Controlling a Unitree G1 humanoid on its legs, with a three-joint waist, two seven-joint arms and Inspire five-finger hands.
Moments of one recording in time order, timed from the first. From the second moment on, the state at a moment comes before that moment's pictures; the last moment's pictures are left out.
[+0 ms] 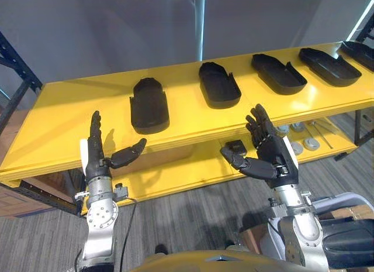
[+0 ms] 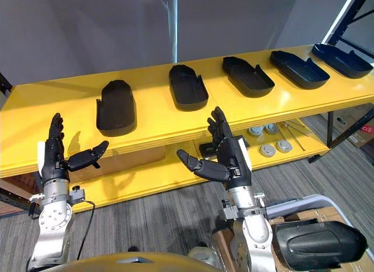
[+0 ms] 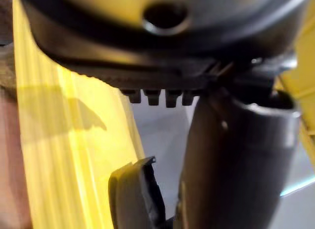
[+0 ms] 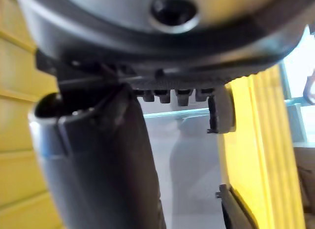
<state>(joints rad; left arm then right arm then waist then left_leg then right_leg) 0.21 0.09 0.15 -0.06 0.16 -0.19 0.29 0.37 -0.14 -0.01 -0.25 0.23 -0.29 0.26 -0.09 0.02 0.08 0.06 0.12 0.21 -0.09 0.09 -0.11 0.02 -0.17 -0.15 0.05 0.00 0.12</state>
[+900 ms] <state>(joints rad) -0.10 0.21 0.12 0.21 0.16 -0.11 0.57 0.37 -0.20 0.00 -0.23 0.21 -0.26 0.18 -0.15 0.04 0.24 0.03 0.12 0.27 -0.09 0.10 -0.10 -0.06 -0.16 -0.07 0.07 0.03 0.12</state>
